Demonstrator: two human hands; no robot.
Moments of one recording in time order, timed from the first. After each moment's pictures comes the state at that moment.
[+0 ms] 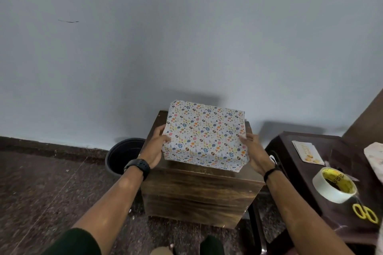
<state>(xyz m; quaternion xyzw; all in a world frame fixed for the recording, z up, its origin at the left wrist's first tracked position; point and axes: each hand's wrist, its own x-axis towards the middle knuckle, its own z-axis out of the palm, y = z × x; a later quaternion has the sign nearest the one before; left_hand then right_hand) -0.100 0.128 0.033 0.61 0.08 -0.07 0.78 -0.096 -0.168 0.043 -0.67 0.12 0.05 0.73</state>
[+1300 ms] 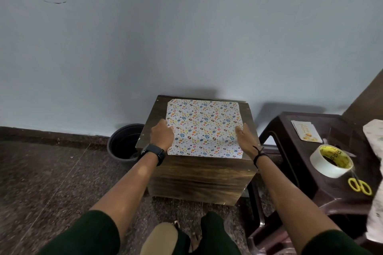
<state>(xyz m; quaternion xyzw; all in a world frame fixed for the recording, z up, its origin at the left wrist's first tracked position) -0.114 0.099 0.026 0.91 0.15 0.04 0.39 -0.102 -0.156 0.007 -0.89 0.13 0.03 0.43</state>
